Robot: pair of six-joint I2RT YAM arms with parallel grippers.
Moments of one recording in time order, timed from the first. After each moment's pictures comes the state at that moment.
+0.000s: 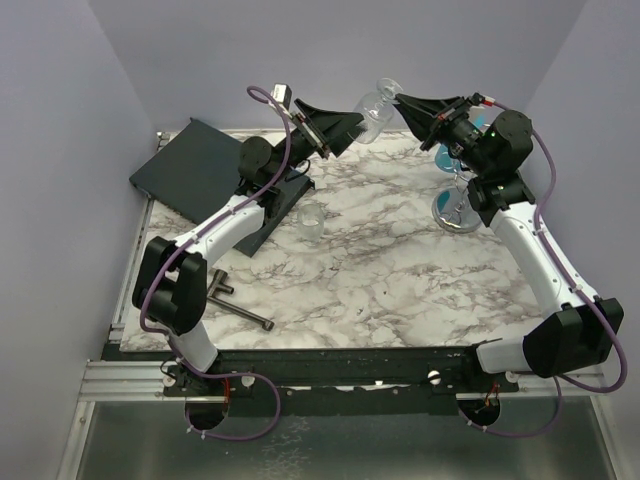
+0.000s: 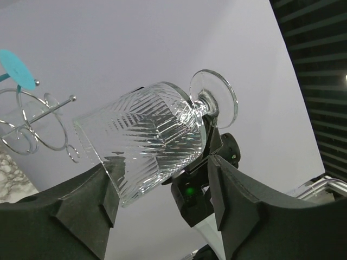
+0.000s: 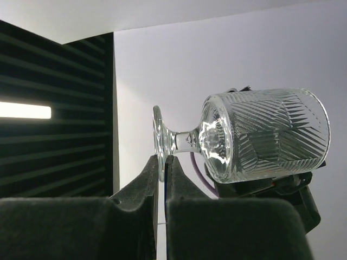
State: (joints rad) left arm -0.48 1.68 1.29 0.91 0.47 -1.49; right arm 0.23 1.37 1.32 0.29 -0.51 1.85
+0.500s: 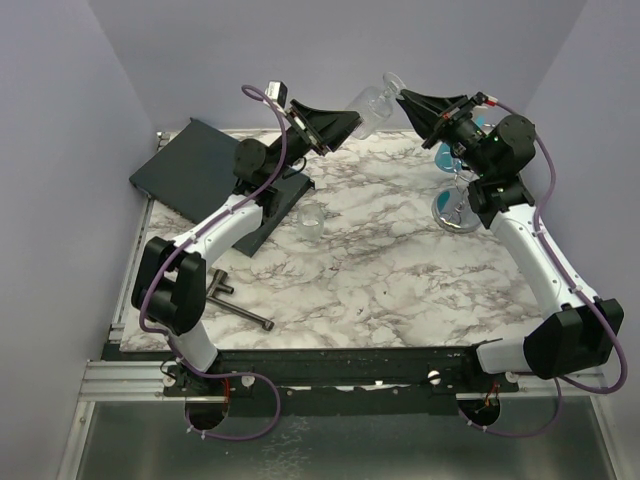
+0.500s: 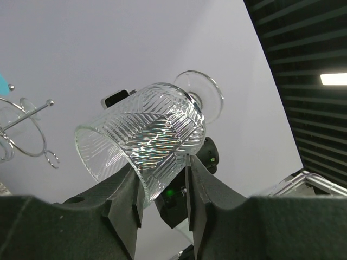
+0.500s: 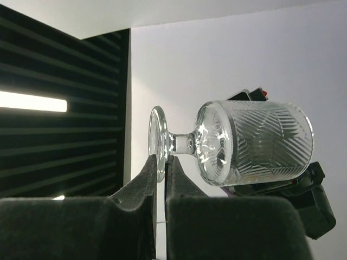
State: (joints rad) left arm -0.47 1.69 1.29 1.00 0.47 -1.58; right arm 0.23 1.37 1.30 0.38 -0.52 1.89
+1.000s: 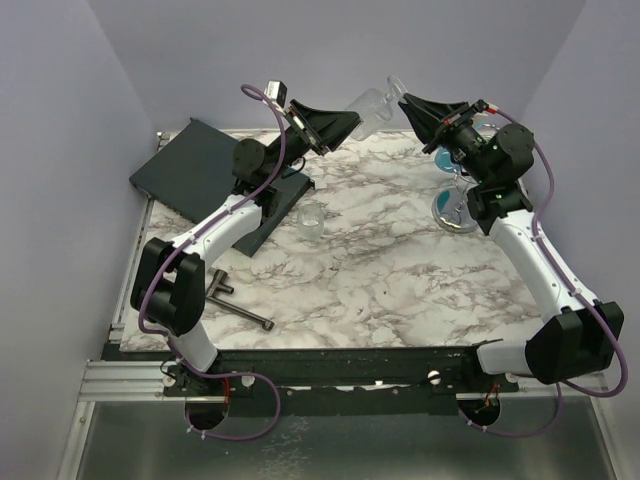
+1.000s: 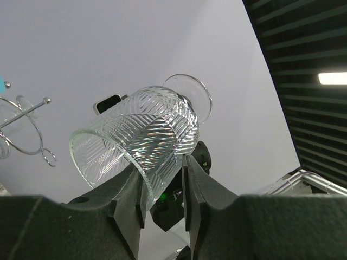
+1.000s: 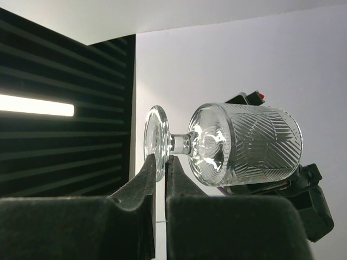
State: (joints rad) left arm -0.47 1.68 1.29 1.00 0.48 -1.60; right arm 0.23 1.34 1.24 0.44 -0.50 1.91
